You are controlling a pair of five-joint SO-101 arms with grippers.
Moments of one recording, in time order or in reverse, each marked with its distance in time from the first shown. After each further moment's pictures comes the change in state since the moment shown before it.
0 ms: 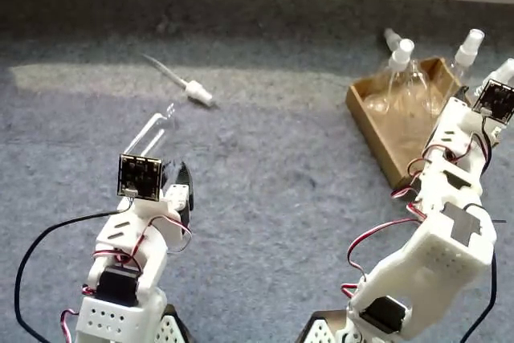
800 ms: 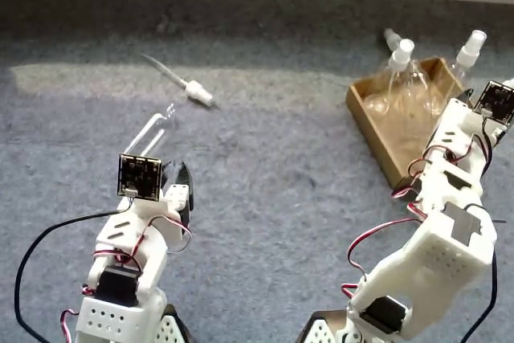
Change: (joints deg) left arm 0.0 0.0 0.0 0.0 0.0; right arm 0.1 0.1 0.0 -0.1 0.0
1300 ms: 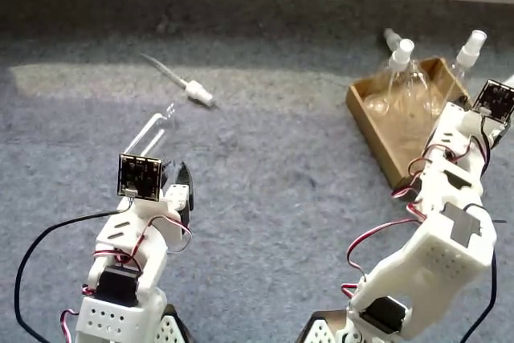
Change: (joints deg) left arm 0.0 0.0 0.0 0.0 0.0; right arm -0.1 -1.7 0.0 7.0 0.0
